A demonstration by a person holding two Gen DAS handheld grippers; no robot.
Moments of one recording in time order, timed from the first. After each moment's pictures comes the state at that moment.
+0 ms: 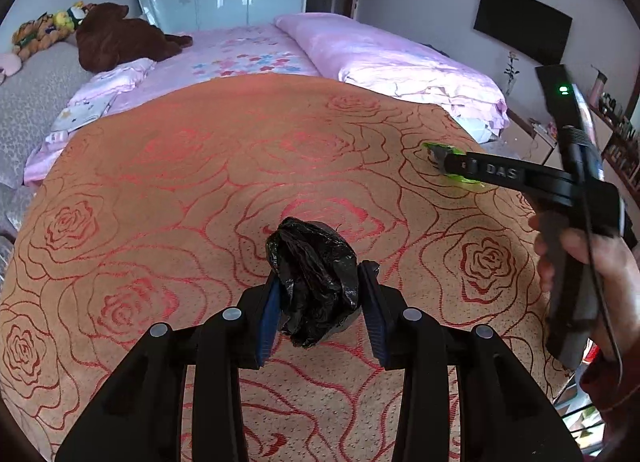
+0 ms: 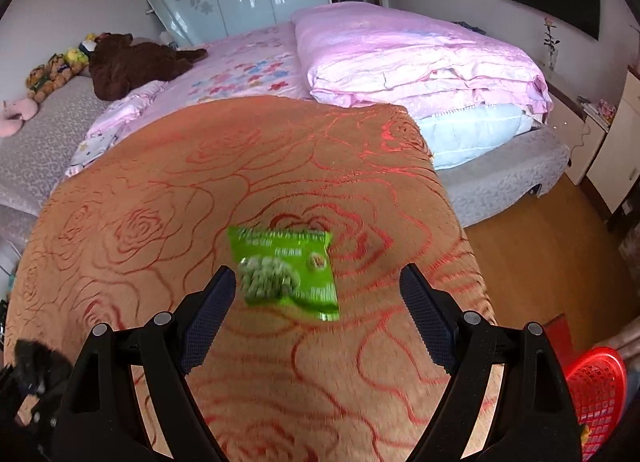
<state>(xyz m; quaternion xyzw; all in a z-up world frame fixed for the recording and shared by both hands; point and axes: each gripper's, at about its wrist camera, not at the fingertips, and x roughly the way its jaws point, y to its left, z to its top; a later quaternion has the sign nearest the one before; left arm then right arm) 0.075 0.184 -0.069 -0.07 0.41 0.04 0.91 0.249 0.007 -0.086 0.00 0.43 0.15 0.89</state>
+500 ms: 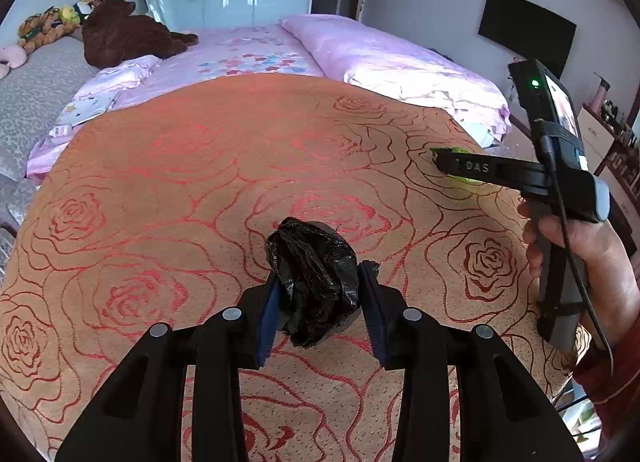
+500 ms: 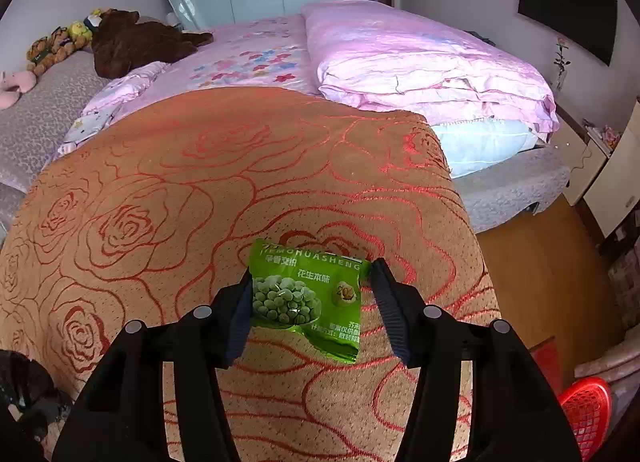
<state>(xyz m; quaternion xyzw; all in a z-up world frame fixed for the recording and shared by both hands) 0.067 0.187 -0.068 -0.08 0.41 0.04 0.91 0.260 0.027 -0.088 -0.04 0.43 0.16 0.89</state>
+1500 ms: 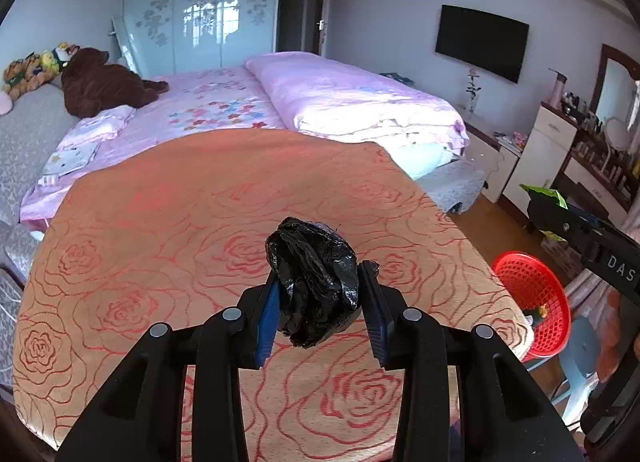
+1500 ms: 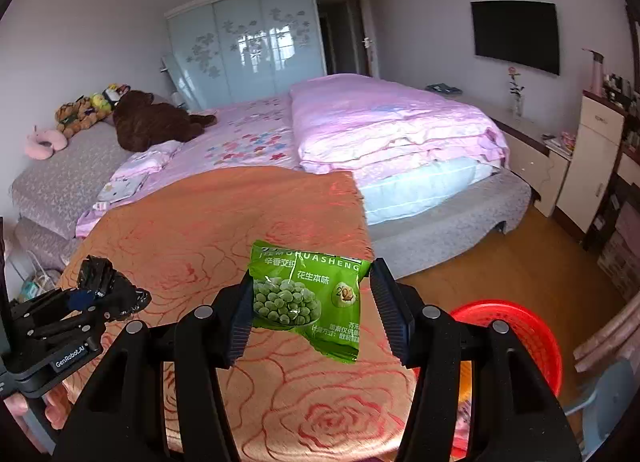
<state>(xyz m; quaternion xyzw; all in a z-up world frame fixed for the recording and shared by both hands) 0.029 0.121 -0.011 -0.04 0.35 -0.01 0.94 0.078 -0.096 0.011 0.02 0.31 0.15 0.94</state>
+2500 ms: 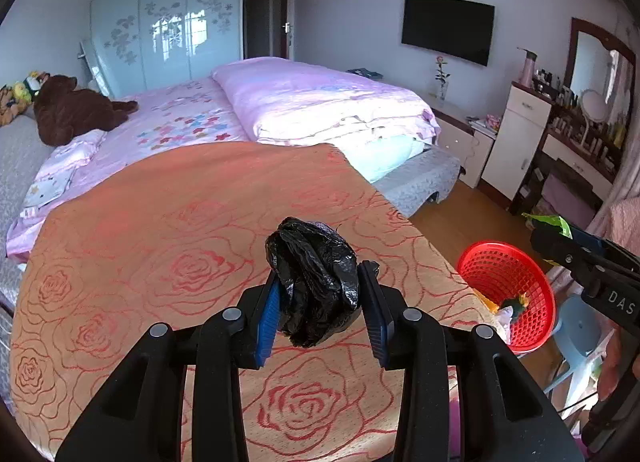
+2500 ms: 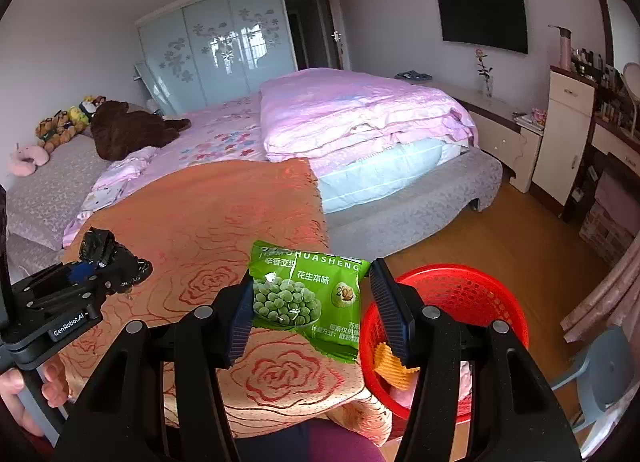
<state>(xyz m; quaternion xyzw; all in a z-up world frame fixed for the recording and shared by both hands) 0.042 0.066 -0.005 0.00 0.34 -0.05 0.94 0.049 -0.146 -0.001 0.05 0.32 0.10 0.94</state>
